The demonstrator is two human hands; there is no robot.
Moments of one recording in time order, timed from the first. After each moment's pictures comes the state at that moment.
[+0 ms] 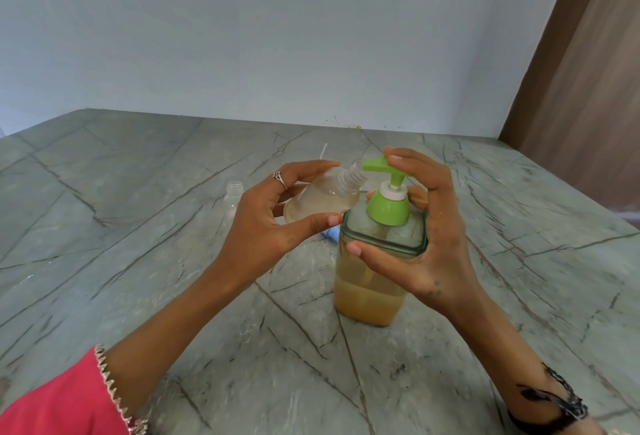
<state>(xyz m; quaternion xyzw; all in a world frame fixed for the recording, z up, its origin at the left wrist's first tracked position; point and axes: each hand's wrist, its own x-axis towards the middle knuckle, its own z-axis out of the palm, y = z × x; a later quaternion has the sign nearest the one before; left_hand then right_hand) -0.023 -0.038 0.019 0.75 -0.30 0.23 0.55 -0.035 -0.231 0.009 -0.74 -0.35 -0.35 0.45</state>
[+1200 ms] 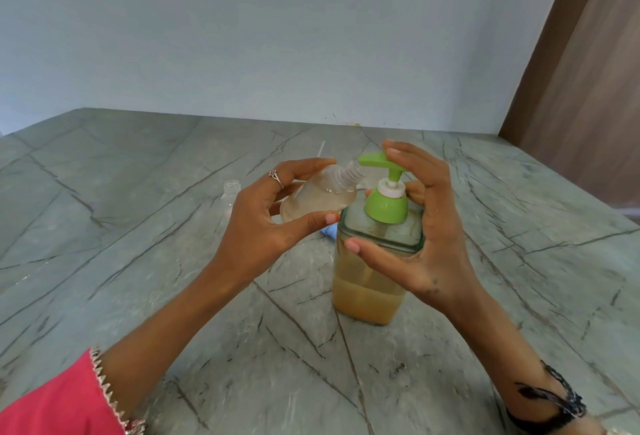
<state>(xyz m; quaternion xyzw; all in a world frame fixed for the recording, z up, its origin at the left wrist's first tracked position) -0.023 -0.038 0.018 0.75 -0.29 0.23 0.55 -0.034 -0.232 0.008 -0.74 -0.36 -0.36 0.44</state>
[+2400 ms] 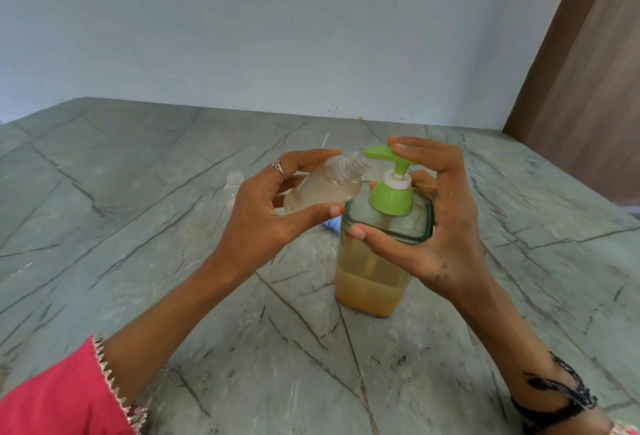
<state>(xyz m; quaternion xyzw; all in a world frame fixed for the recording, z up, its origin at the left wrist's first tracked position) -0.022 -0.037 0.017 0.75 -0.29 0.22 0.55 -0.034 -0.231 0.014 -0.74 -0.35 -0.36 0.45</state>
